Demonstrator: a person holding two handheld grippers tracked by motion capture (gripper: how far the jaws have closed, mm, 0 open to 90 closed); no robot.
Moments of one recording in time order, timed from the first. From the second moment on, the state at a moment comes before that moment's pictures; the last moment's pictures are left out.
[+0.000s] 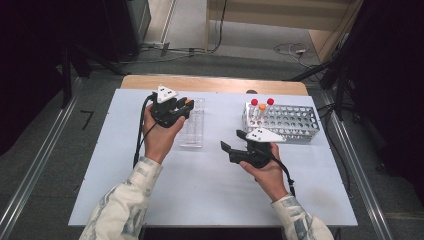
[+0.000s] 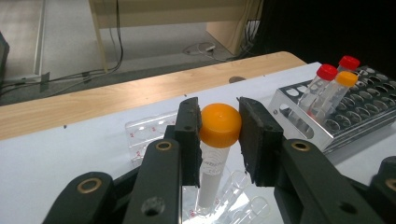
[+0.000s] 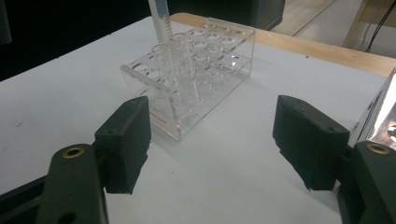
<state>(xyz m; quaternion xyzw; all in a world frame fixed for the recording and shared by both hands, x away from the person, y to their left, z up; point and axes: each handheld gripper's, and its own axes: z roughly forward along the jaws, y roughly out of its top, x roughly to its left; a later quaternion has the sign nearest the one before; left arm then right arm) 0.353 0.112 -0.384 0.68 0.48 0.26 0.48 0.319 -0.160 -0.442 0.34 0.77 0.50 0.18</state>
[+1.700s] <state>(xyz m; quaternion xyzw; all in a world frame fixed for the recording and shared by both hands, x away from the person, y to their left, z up) 0.326 0.105 -0.410 0.68 0.49 0.24 0.50 0.373 -0.209 -0.444 0.47 0.71 0.44 0.28</state>
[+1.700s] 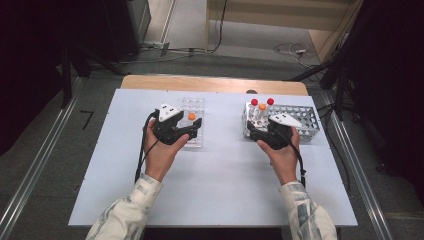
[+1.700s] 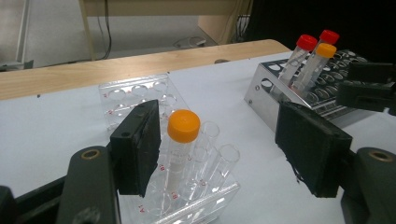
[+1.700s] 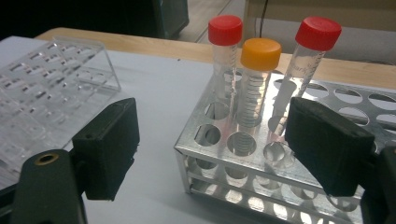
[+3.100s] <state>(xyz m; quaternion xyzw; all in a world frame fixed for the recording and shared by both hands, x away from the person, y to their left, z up) 0.323 0.109 -0.414 0.67 0.49 0.22 0.51 0.412 -0.217 -0.453 0.47 0.72 0.43 0.28</state>
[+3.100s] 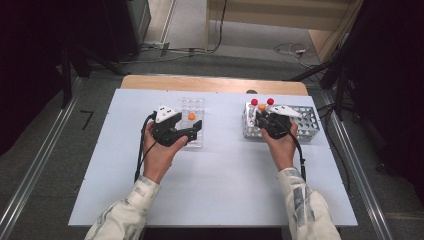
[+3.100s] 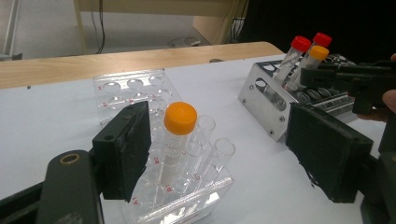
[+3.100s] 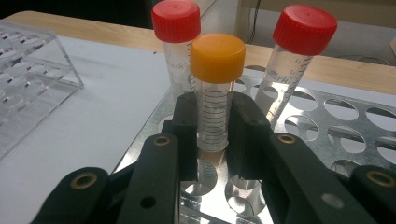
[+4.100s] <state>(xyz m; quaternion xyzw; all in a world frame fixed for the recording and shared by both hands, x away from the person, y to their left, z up) 0.322 0.105 -0.414 0.67 0.49 0.22 0.51 0.375 -0.224 -0.397 0.43 0.70 0.49 0.30</state>
